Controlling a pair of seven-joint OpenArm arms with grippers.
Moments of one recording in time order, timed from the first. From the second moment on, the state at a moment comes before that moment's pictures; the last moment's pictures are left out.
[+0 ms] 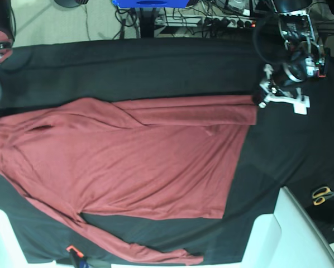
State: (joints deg) left arm 12.2 -10.8 -29.2 76.7 -50.3 -8.5 48.9; right arm 17.8 19.8 74.1 39.2 32.2 14.3 -51.5
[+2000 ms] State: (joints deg) left arm 30.7 -12.3 -29.7 96.7 -50.5 -8.9 50.9; right arm 4.0 18.0 77.1 54.3 32.6 14.3 -62.3
